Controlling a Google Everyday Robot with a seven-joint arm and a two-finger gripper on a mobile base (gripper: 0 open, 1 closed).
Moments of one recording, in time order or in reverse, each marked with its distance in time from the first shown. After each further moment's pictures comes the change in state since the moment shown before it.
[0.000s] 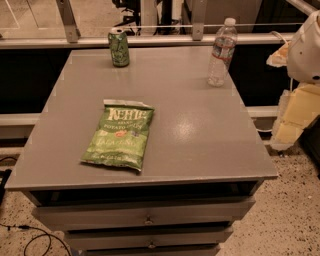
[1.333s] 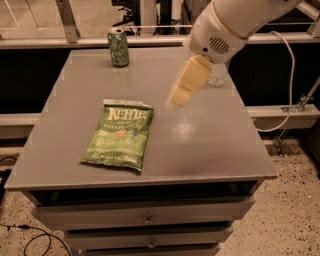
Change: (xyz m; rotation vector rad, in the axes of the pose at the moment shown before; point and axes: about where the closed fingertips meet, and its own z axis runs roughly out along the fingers) arm -0.173 -0.039 0.044 -0.069 -0.364 0.023
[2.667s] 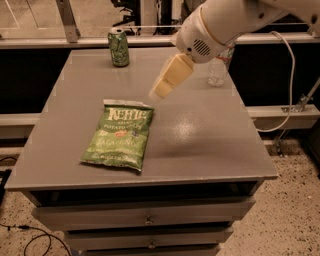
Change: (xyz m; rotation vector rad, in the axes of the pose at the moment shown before) arm -0.029 -0.031 0.035 0.020 -0.158 0.019
